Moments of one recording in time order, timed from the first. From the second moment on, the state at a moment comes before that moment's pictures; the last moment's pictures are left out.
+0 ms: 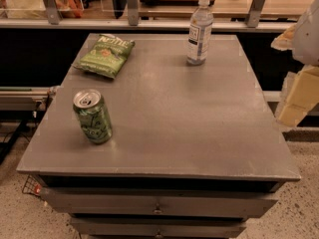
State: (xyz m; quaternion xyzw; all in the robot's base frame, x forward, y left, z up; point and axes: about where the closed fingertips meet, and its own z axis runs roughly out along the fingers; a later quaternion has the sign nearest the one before) arm 0.438 -0.217 0.976 -0.60 0.78 -0.03 0.16
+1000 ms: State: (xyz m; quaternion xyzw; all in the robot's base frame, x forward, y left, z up) arm 0.530 -0.194 0.971 -0.59 0.77 0.00 0.25
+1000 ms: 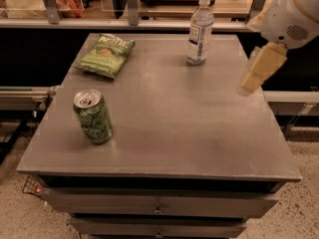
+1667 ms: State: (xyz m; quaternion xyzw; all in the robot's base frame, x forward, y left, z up) arm 0.637 -0.166 0.955 -0.53 0.77 0.07 0.35
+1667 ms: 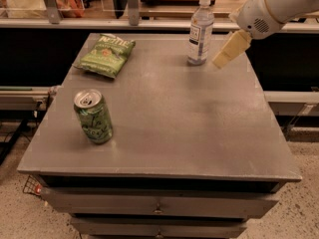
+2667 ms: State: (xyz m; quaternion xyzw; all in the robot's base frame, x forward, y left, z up) arm 0.734 -0.112 0.940 -0.46 0.74 0.18 0.44
